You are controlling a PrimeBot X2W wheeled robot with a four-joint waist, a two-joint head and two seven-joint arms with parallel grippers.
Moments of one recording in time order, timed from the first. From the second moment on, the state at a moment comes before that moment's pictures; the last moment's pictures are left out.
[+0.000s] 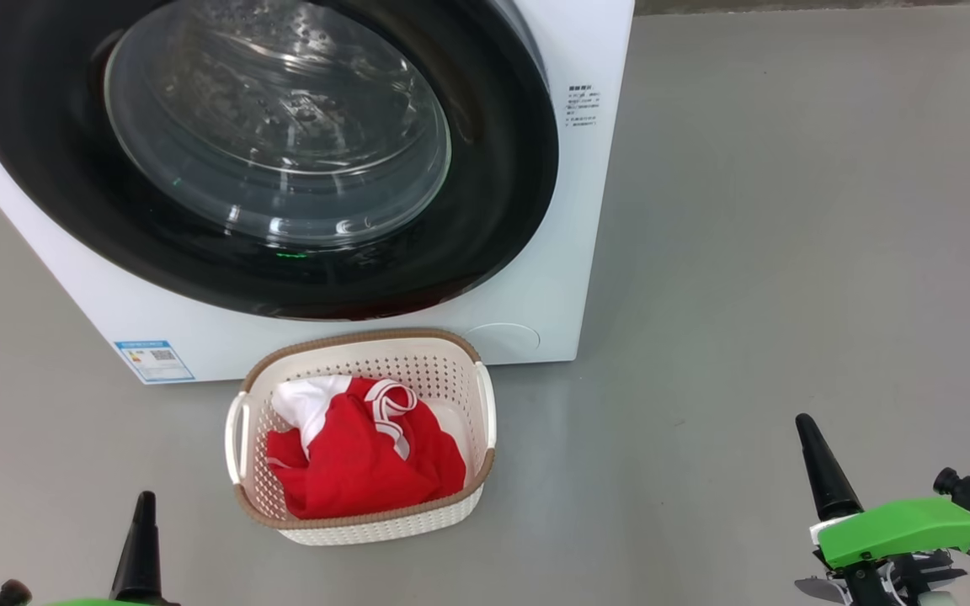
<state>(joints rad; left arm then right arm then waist) -0.03 0.09 0.01 0.27 -1.11 -0.13 -0.05 -0.14 -0.10 -0.02 0.35 1.09 0.13 -0.05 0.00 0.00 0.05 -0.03</state>
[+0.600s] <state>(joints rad) -0.03 0.08 0.03 0.27 -1.28 -0.13 0.00 -0.12 -0.09 -0.06 0.33 1.27 0.13 0.01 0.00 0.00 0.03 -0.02</state>
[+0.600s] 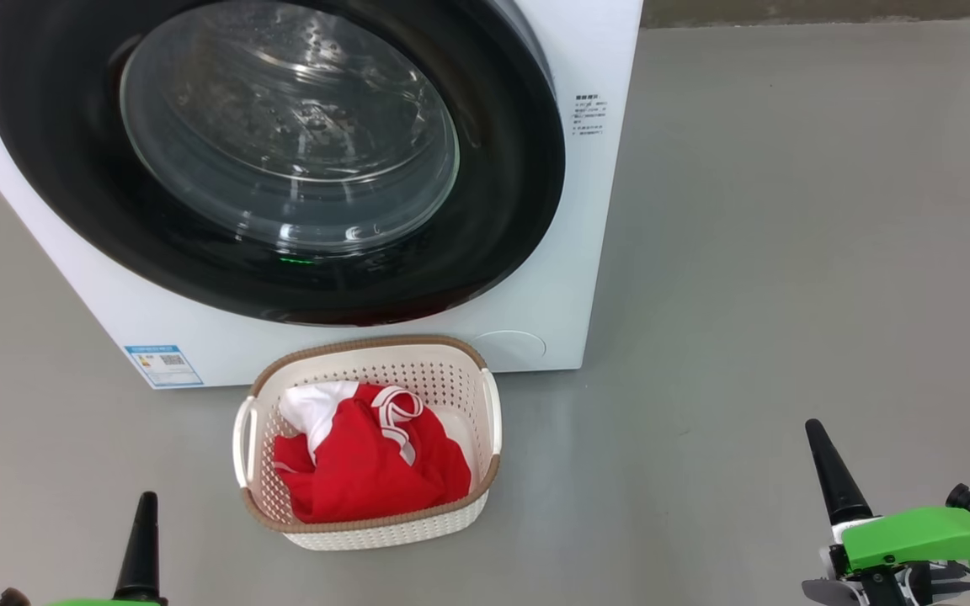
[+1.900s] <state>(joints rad) -0.07 0.05 0.07 0.27 -1.61 -0.13 0.10 -0.10 -0.05 -0.13 0.28 1.60 0.13 0.10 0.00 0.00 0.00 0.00</state>
